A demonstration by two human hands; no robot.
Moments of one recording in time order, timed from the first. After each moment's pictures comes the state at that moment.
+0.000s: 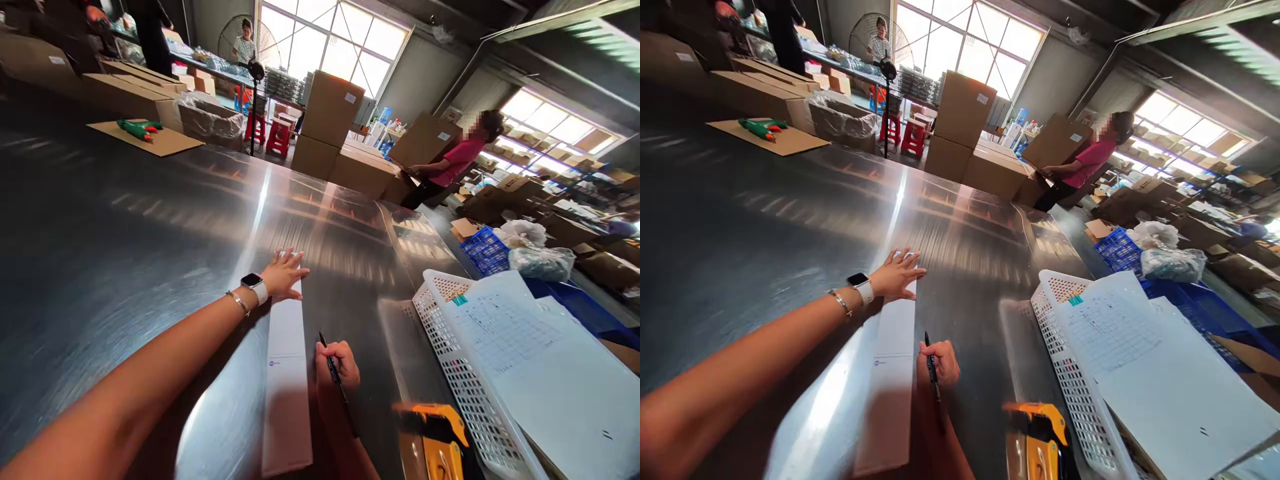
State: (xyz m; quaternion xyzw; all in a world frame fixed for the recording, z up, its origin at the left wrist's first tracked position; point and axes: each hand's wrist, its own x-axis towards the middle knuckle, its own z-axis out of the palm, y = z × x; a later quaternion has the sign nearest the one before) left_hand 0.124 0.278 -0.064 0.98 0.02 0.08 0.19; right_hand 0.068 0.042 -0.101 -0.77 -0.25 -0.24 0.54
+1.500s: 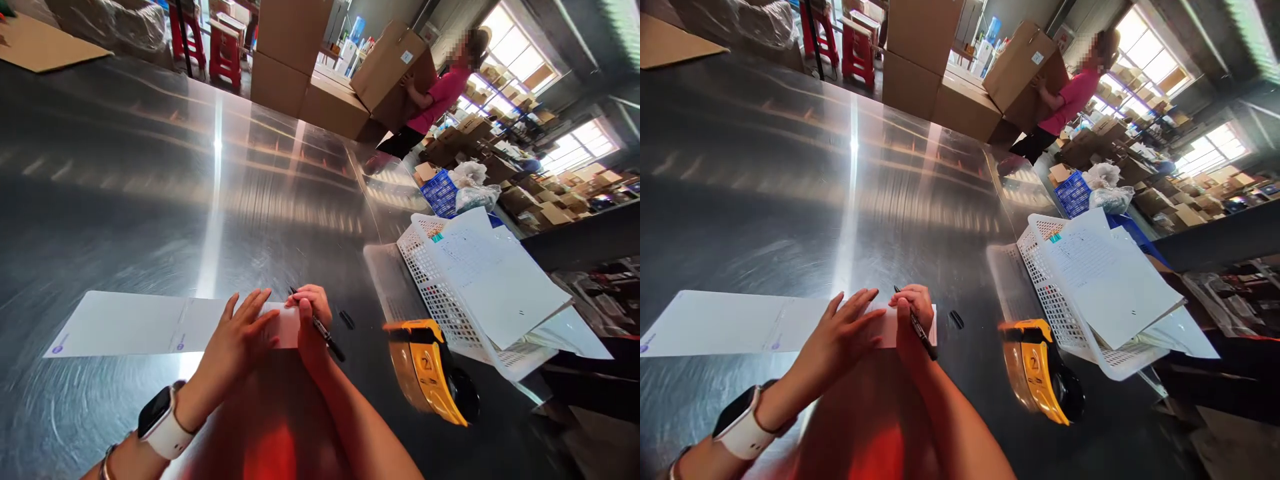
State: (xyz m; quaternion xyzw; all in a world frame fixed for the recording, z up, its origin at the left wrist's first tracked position) left_hand -0.063 0.233 -0.112 0.96 -0.04 0.18 0.19; right_hand 0.022 0.095 -0.080 -0.74 -0.25 -0.09 0.62
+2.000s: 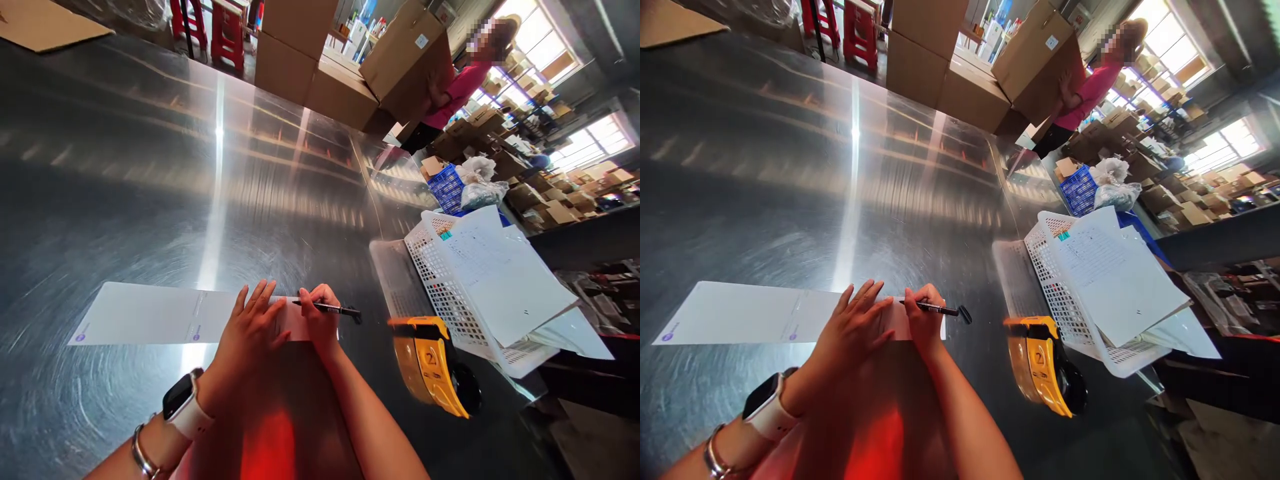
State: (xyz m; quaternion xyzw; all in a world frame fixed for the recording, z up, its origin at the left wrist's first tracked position) left_hand -0.060 0.227 -0.115 0.96 -0.02 0.21 0.17; right_hand 0.034 0.096 -0.091 -0.81 -0.18 -0.08 0.55
